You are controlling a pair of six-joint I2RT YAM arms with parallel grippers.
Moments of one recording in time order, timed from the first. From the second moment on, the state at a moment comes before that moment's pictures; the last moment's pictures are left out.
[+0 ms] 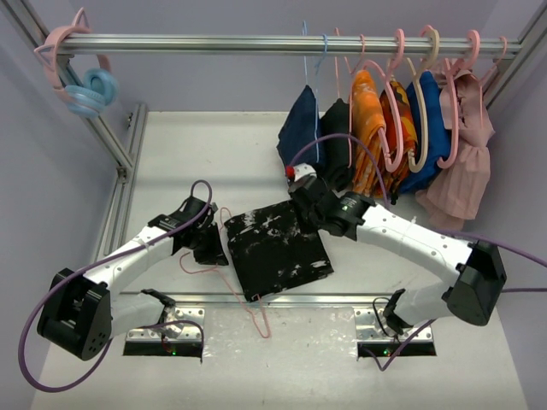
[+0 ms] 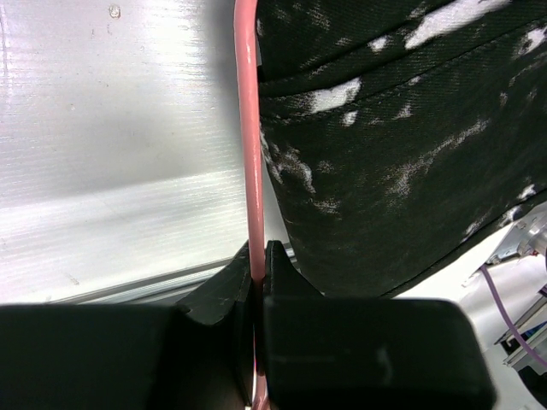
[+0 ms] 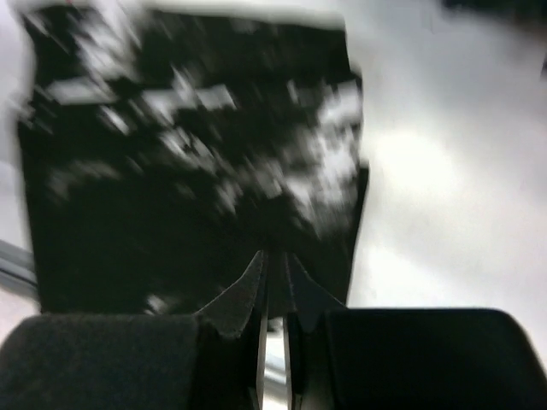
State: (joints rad) left arm -0.38 1.14 0.61 -0.67 0.28 -0.65; right arm 0.88 1.36 1.04 -0.66 0.29 0.41
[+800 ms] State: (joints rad) left arm -0.38 1.11 0.61 -0.67 0.33 -0.64; right arm 0.84 1.92 1.35 -0.68 0.37 0.27
